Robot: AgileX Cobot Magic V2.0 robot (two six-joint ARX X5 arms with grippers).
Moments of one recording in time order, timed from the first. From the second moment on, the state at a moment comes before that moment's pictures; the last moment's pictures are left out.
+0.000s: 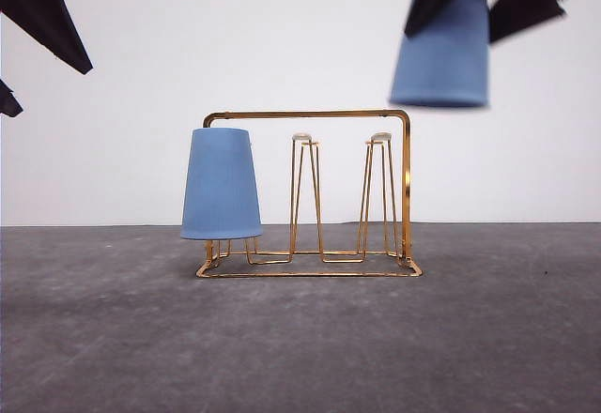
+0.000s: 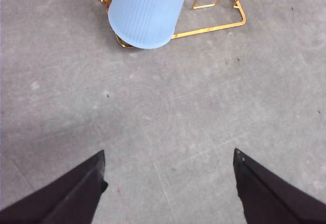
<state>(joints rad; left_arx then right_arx) -0.36 0.91 0.84 -0.70 0.26 -0.15 0.38 1.24 1.16 -0.47 -0.26 -0.01</state>
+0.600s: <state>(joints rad) -0.36 0.91 0.84 -0.68 0.26 -0.15 0.40 1.59 1.16 -0.29 -0.23 -0.01</state>
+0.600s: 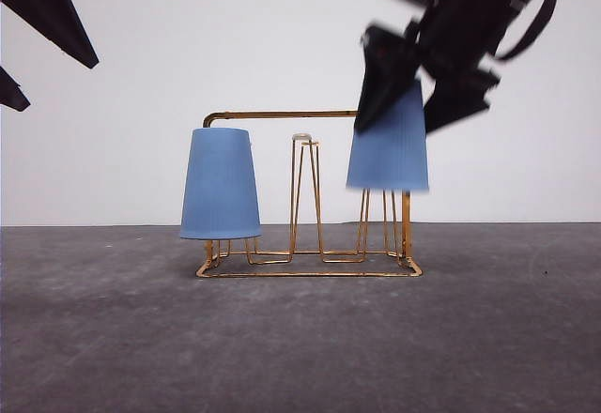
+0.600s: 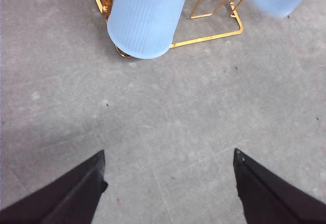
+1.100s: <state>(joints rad) -0.36 0.91 0.84 -0.67 0.26 -0.19 0.39 1.62 1.31 -0.62 -0.23 0.01</state>
